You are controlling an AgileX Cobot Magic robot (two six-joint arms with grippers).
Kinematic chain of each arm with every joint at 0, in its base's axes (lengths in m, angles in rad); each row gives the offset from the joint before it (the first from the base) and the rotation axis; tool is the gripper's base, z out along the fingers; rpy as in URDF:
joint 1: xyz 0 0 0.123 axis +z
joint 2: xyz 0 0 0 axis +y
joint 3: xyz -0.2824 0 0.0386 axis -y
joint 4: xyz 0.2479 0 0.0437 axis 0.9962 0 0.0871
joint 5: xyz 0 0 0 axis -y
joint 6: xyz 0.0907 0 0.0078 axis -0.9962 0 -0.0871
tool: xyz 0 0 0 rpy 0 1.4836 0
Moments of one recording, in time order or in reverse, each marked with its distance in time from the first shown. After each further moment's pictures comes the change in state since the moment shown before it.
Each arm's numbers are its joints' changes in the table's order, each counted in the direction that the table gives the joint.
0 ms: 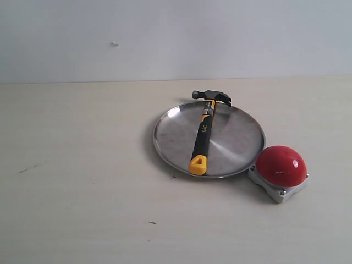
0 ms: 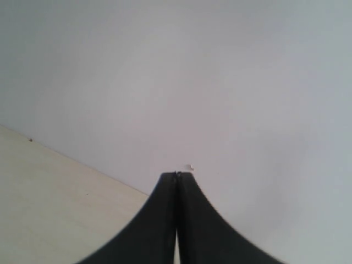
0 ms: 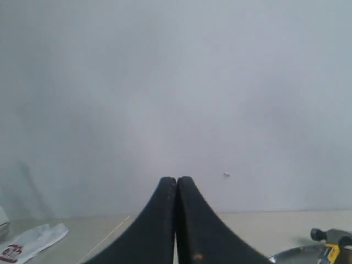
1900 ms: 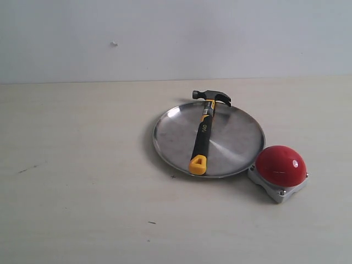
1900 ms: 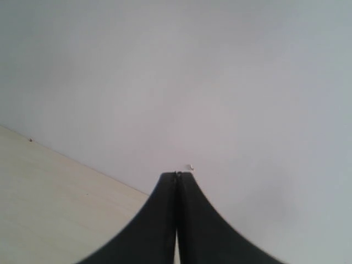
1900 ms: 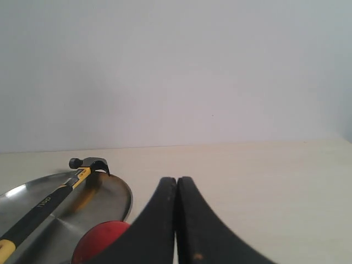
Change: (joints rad) left arm 0.000 0.000 0.000 0.000 0.000 -0.002; right arm -0.470 -0.372 -0.384 1.006 -0.240 1.399
